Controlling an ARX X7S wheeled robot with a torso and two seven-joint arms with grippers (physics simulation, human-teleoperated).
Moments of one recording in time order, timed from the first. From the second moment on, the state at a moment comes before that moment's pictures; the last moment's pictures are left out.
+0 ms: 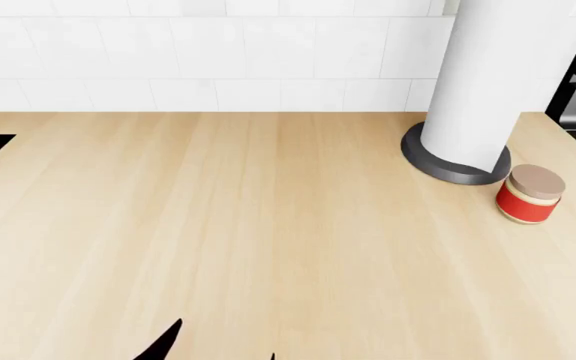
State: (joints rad) left arm -0.38 -0.84 1.50 1.04 -0.31 -0.32 -1.29; right arm 2.15 0.67 -1.18 -0.18 1.93 0.56 1.22
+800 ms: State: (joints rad) left arm -0.42 -0.86 1.54 1.01 -0.34 -0.27 -1.30; right arm 1.82 0.61 -1.28 -0.20 1.80 0.45 1.14
